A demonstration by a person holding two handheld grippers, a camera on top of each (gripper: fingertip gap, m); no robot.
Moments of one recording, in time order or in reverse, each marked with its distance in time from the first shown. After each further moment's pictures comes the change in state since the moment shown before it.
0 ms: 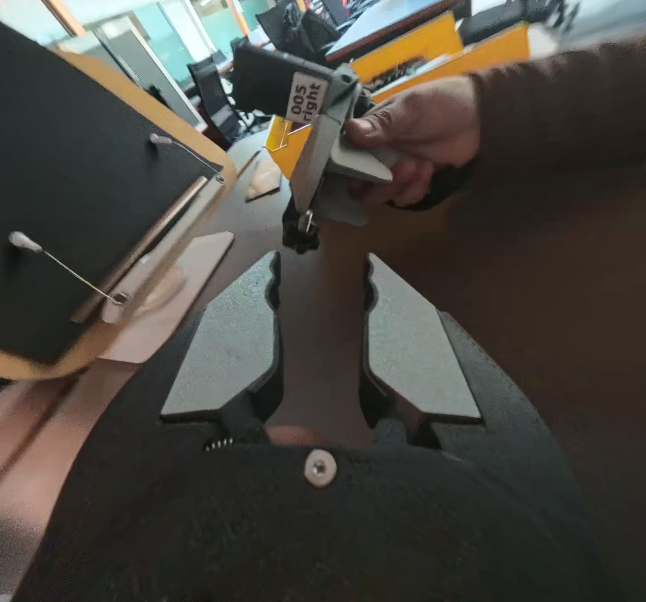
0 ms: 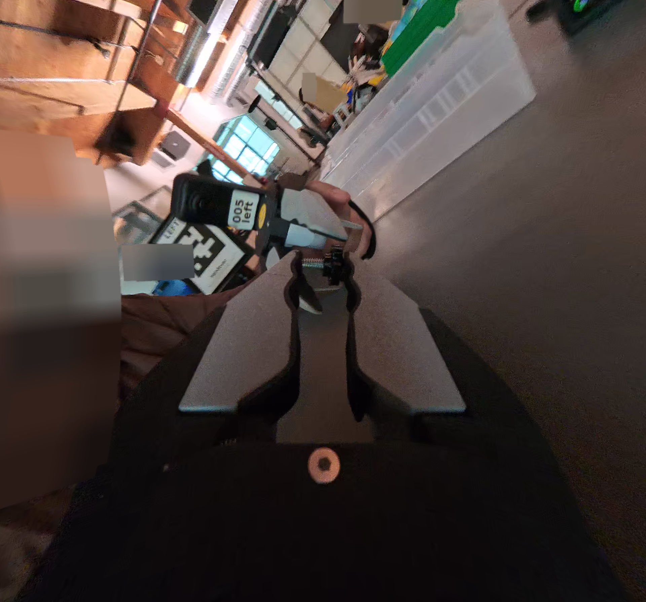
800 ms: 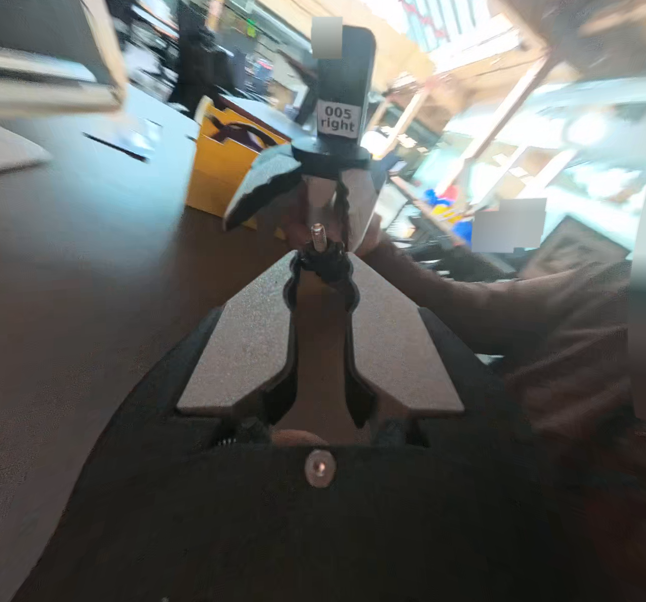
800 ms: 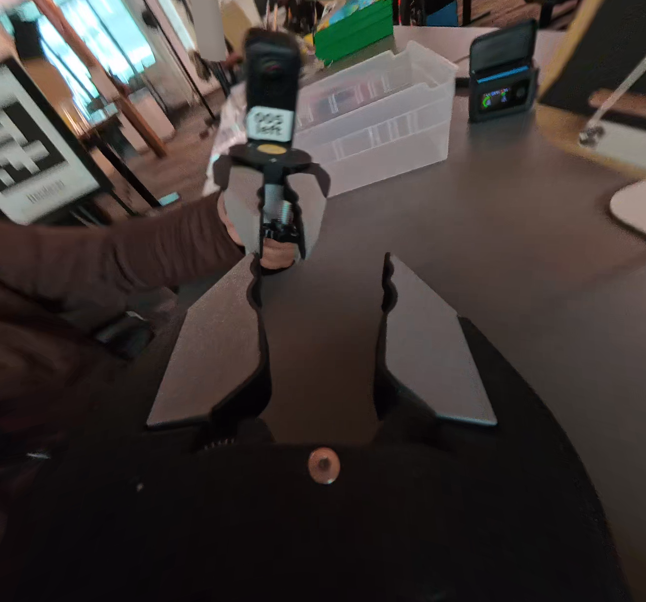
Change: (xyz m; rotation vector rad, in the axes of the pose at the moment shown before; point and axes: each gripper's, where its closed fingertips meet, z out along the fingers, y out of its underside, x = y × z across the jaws) left arm -0.003 -0.018 -0.011 0.236 0.432 -0.918; right arm 0.007 -0.001 0.003 -0.099 0.301 -0.470
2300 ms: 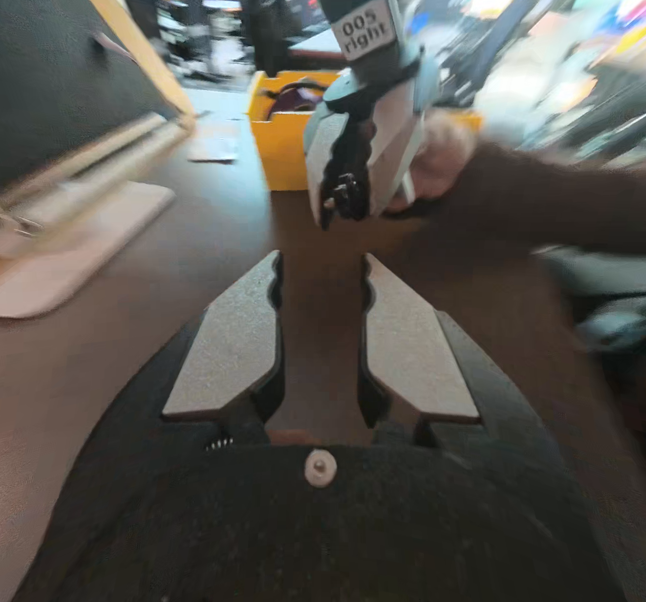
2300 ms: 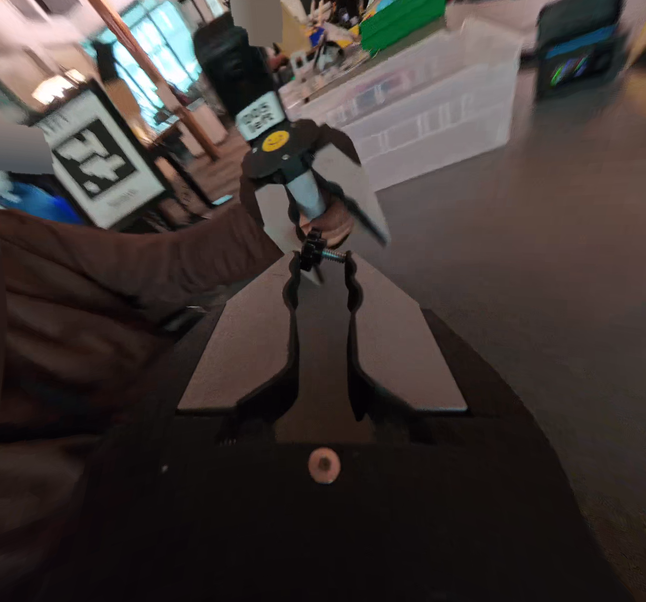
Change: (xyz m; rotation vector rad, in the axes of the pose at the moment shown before) left arm -0.020 0.012 -0.006 -0.218 -0.326 0.533; right arm -0.026 0.002 0.000 -0.013 -0.146 0.101
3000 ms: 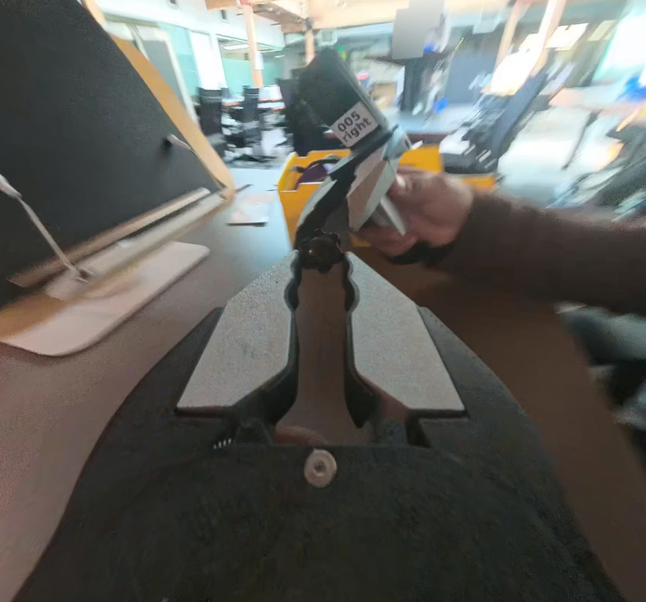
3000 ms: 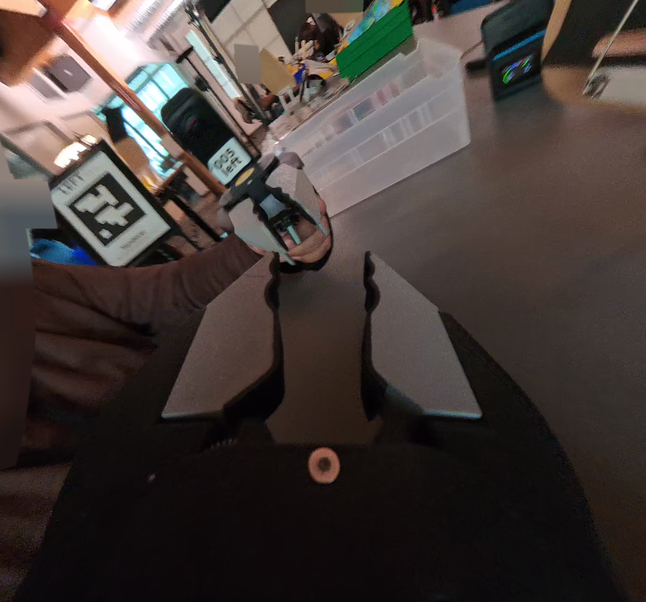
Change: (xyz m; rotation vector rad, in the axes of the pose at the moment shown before) left arm -0.002 -0.032 -0.003 0.225 -0.053 -0.037; right arm 0.022 -0.011 -0.023 0.076 0.034 0.107
